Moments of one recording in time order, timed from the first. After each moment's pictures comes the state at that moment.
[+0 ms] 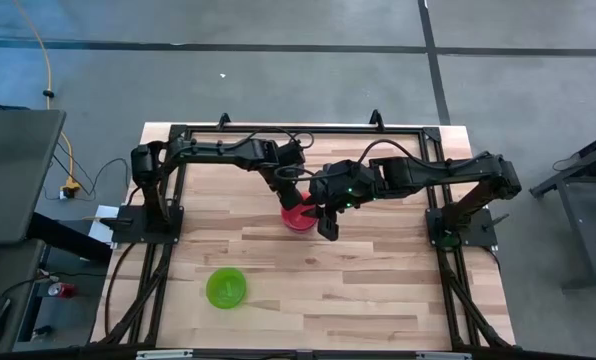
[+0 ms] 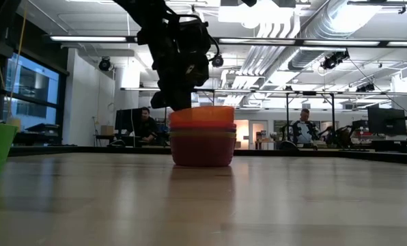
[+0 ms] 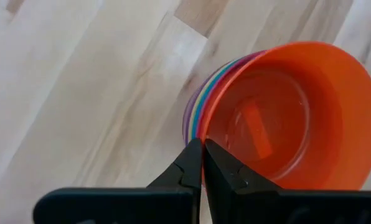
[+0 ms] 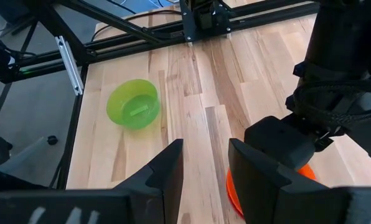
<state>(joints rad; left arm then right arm) 0.40 1.85 1.37 -0.74 0.21 -0.28 0.11 1.58 1.60 -0.67 0.02 0.26</state>
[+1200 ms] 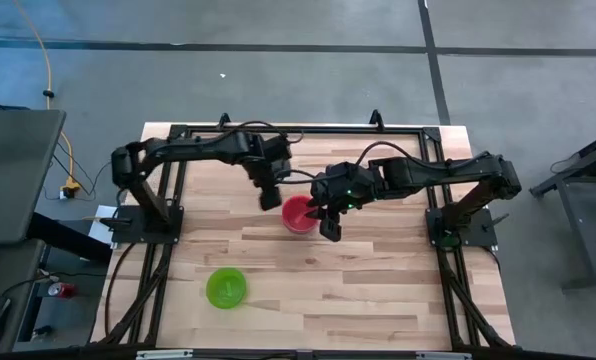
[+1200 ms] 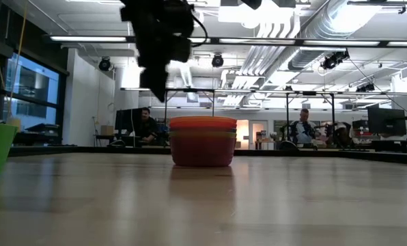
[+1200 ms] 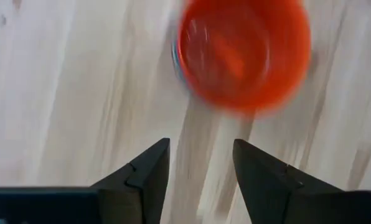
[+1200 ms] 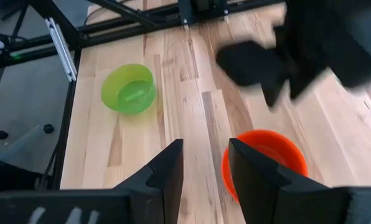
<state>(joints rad) 0.40 1.69 1.37 -0.98 0.24 -0.01 0.11 1.58 1.60 -0.74 0.02 0.27</state>
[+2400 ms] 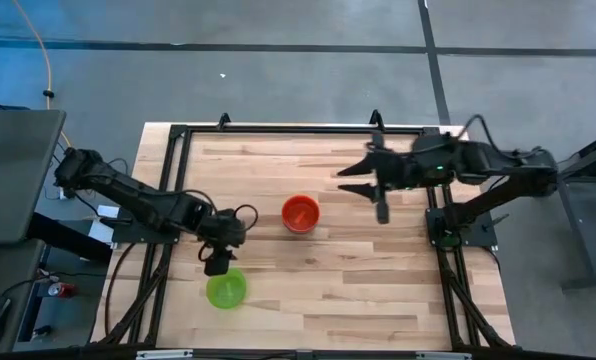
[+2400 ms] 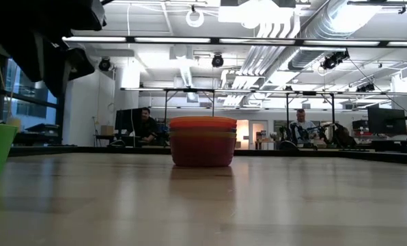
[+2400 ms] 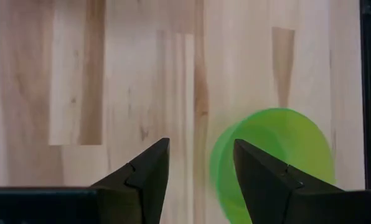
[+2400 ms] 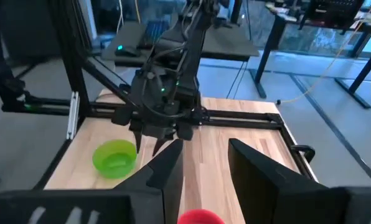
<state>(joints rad) -0.22 1.21 0.77 -0.67 0.07 -0.39 0.15 1.21 1.51 -0.57 0.16 -0.06</state>
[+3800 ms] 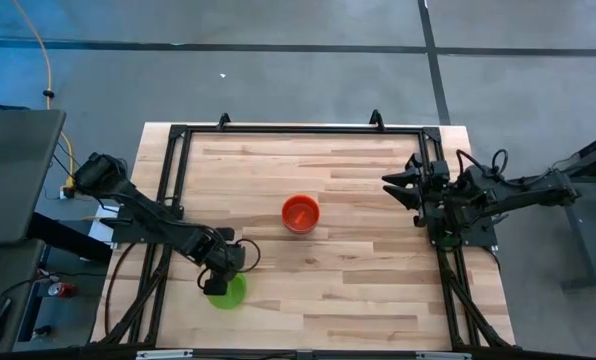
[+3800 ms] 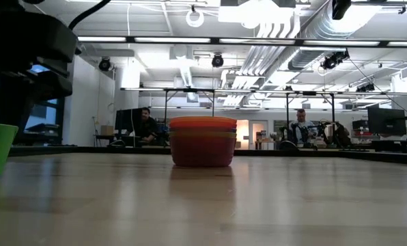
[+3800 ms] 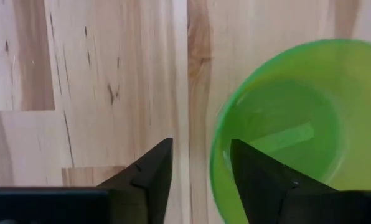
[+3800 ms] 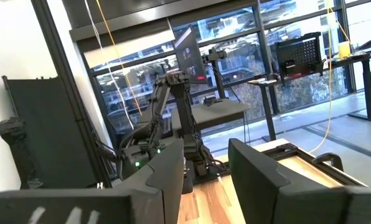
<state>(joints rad) -0.44 1.45 0.76 -0.64 -0.06 -0.52 0.16 0.50 0.51 0.21 0.24 0.20</state>
